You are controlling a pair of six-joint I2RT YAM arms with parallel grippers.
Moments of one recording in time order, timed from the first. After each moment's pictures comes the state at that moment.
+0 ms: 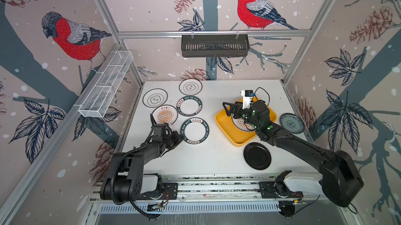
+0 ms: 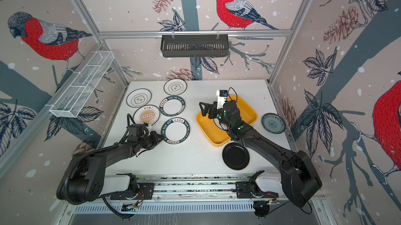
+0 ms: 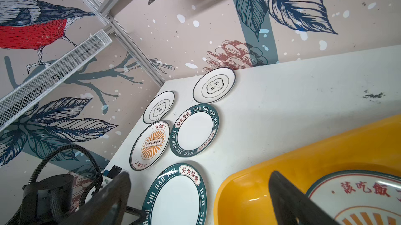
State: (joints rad) left arm -0.06 1.33 0.32 0.14 0.58 -0.79; right arm 0.60 1.27 0.77 0.30 -0.10 0.50
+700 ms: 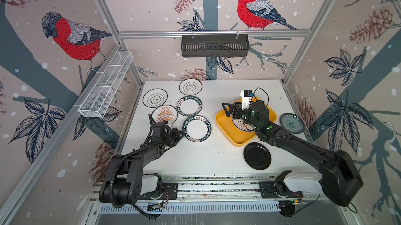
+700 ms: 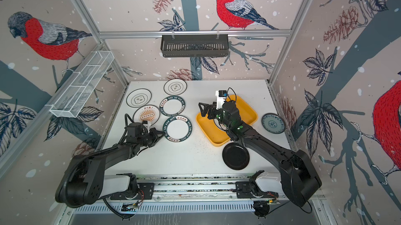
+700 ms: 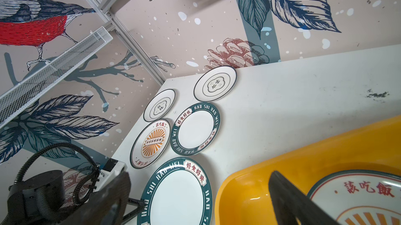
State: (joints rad) left arm -0.06 1.28 0.33 0.23 0.62 -0.89; right arm 0.61 1.28 0.77 0.30 -0.10 0.49
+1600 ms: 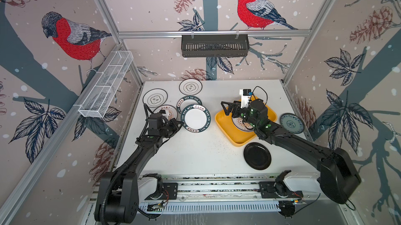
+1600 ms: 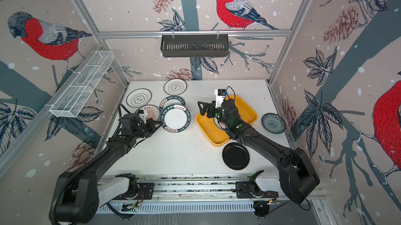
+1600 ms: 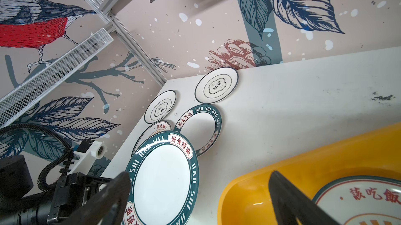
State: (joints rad) left arm -0.06 1.13 0.51 0.02 0.59 -0.83; right arm 0.61 1.30 0.80 0.30 -0.10 0.50
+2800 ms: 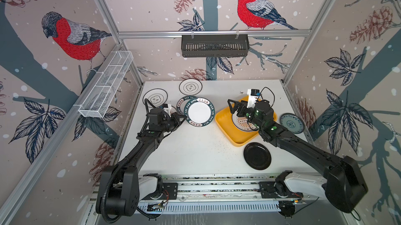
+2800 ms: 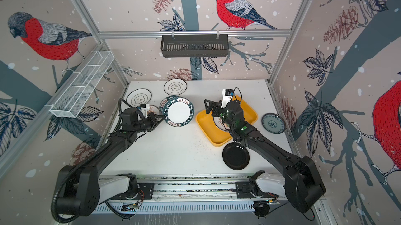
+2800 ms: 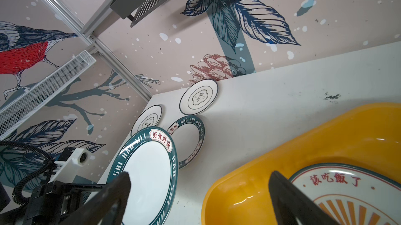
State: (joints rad) left arm -0.09 1.20 0.59 0.11 0.68 -0.90; right arm 0.56 1.21 0.77 0.25 0.00 0.53
